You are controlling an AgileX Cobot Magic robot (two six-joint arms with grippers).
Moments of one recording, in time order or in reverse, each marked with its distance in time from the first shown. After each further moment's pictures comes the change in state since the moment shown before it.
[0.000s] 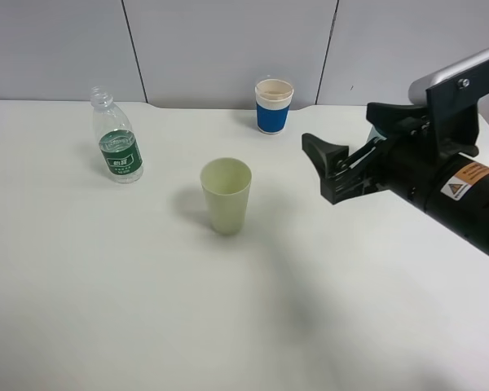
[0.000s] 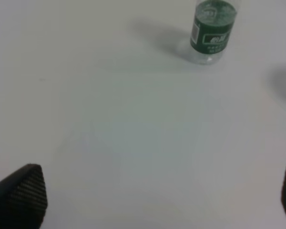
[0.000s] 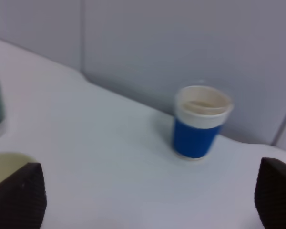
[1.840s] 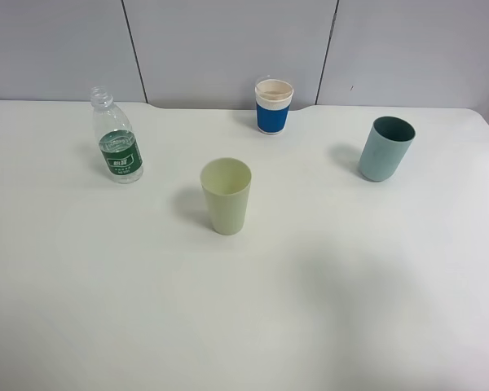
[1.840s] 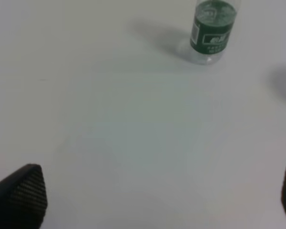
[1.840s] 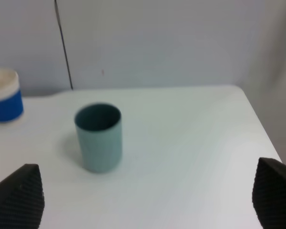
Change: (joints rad) left arm 0.000 0.000 0.000 0.000 0.000 0.000; right arm -0.721 -1.163 -0.151 -0.333 1.452 0.315
